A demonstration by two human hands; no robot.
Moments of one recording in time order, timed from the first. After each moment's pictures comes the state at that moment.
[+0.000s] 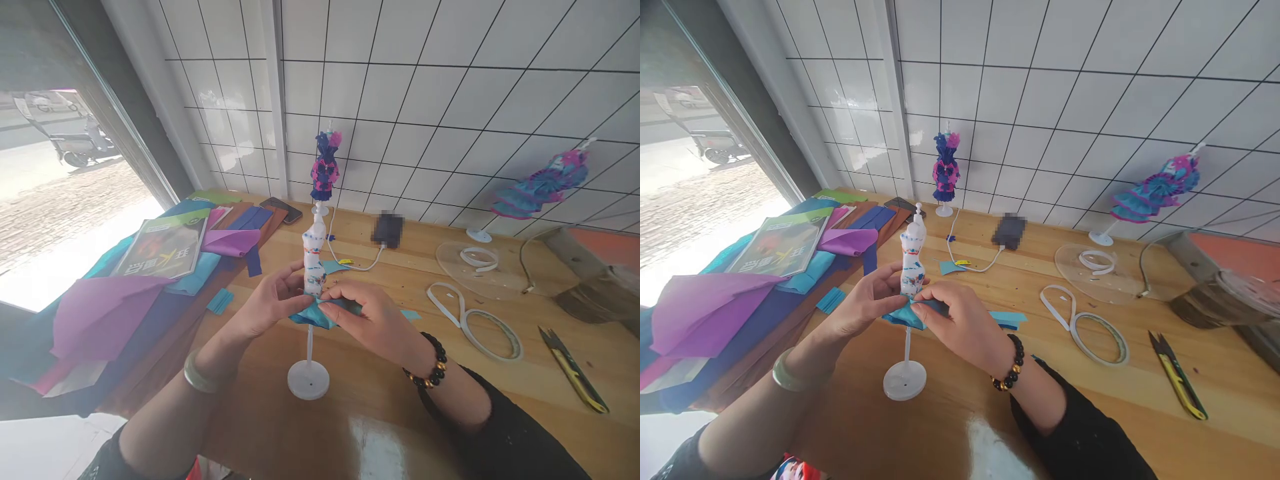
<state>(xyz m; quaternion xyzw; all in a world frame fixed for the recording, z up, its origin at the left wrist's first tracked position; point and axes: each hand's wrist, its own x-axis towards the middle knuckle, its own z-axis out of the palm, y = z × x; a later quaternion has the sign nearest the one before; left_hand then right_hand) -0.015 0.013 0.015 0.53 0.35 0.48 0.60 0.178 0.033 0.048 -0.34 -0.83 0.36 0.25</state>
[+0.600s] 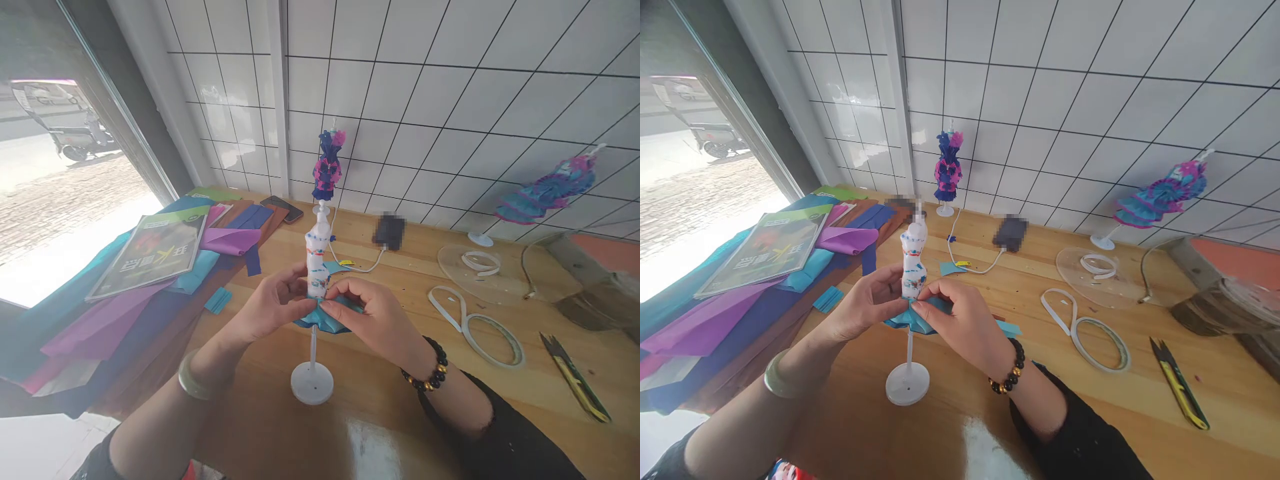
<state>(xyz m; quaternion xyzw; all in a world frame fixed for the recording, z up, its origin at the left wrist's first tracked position) -0.012 0.012 0.016 0.56 0.35 0.48 0.58 0.176 0.035 0.041 -0.38 -0.78 0.40 0.29</state>
